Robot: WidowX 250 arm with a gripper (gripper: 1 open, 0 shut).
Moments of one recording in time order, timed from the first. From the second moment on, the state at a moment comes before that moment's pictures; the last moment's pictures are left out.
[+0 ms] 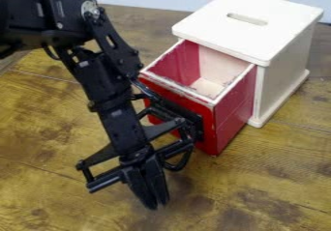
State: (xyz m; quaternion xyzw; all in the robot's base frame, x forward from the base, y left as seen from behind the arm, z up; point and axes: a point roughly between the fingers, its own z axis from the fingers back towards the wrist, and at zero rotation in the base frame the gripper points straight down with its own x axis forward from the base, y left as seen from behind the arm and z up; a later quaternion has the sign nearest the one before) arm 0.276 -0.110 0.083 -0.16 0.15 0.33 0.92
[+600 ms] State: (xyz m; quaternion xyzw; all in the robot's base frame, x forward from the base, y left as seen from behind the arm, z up) arm 0.262 -0.125 0.107 -0.14 0.16 0.31 0.93
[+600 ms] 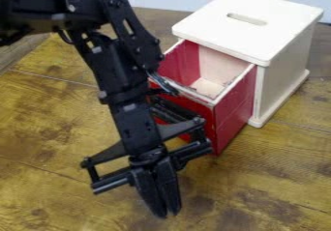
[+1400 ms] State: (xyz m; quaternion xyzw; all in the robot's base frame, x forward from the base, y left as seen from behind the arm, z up) arm 0.264 -0.126 0.102 -0.13 0.18 0.20 0.95
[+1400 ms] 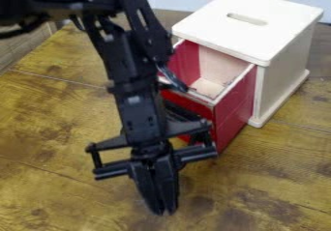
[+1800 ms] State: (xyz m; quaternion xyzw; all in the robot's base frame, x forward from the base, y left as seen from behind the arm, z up) arm 0.262 -0.124 0.092 -0.12 0.18 0.21 0.95
